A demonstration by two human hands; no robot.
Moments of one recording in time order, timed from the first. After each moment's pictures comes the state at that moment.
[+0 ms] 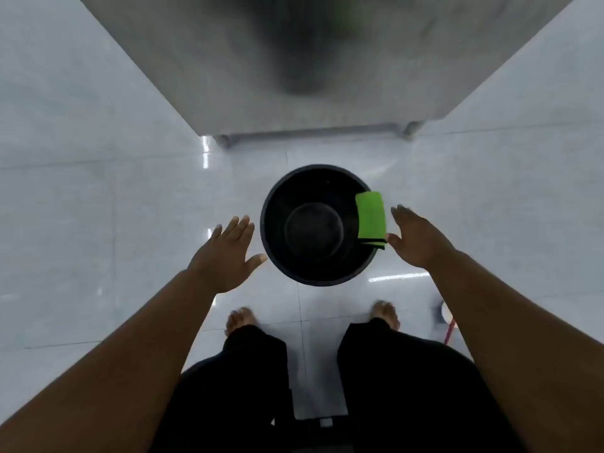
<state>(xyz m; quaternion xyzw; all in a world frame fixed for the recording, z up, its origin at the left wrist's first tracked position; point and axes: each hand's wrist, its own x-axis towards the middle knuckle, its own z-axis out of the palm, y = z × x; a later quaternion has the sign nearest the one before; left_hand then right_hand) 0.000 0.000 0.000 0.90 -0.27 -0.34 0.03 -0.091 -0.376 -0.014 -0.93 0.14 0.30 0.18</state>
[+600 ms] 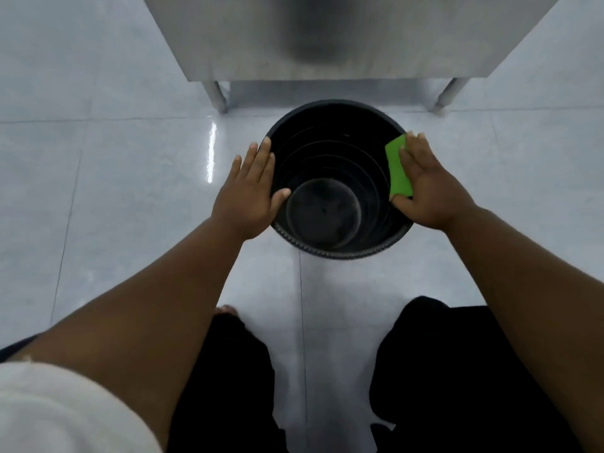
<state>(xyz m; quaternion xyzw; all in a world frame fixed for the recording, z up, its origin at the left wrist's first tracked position) -0.016 -0.033 -0.191 0.95 -0.30 -0.09 0.09 -0.097 -0.367 -0.175 -0.98 -0.01 0.07 0.17</state>
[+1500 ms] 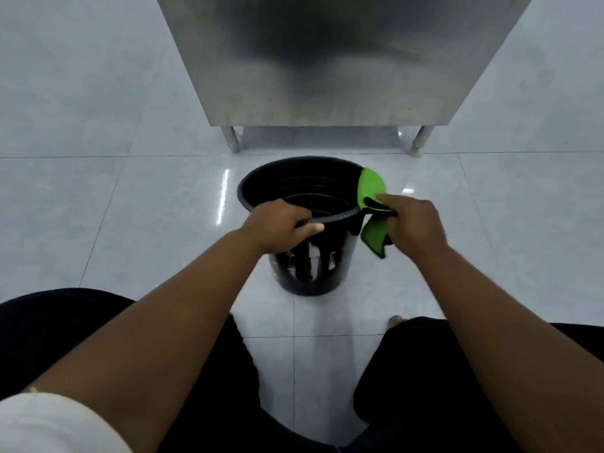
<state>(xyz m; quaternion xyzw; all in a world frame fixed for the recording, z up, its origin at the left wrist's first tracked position) -0.098 -0.072 -0.114 0.91 -0.37 -0.08 0.16 -0.184 -0.325 -0.115 -0.95 0.11 -0.10 0.29</state>
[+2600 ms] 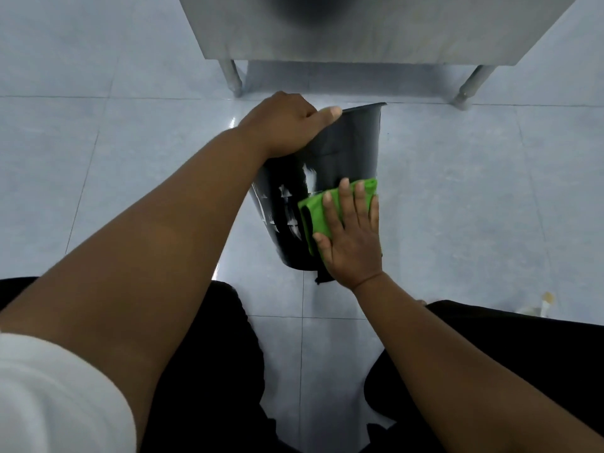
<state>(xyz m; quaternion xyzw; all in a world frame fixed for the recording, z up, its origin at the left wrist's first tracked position) 0.005 -0.094 -0.114 0.94 -0.21 -0.14 0.23 -0.171 -0.221 -0.272 -0.97 -0.07 -0.18 0.15</state>
